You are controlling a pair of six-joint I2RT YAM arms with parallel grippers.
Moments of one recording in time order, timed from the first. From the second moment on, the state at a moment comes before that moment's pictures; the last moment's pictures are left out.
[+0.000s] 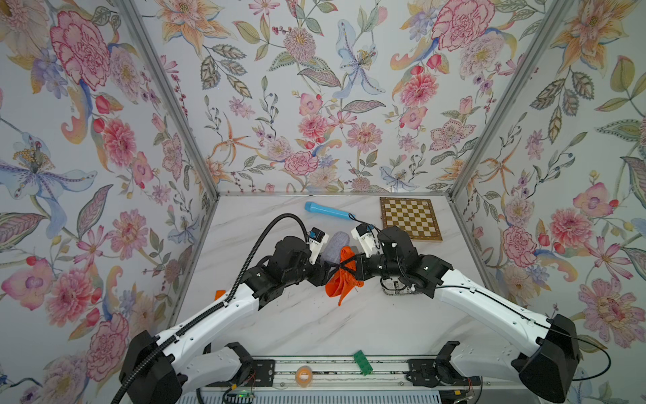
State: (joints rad) left arm -0.73 1.14 0.88 -0.26 0.21 -0.24; right arm 0.78 1.26 1.06 -0.41 -0.36 0.51
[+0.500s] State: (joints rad) left arm -0.73 1.15 0.90 -0.20 0.23 -0.24; right arm 0.74 1.20 1.07 -0.41 -0.40 0.51
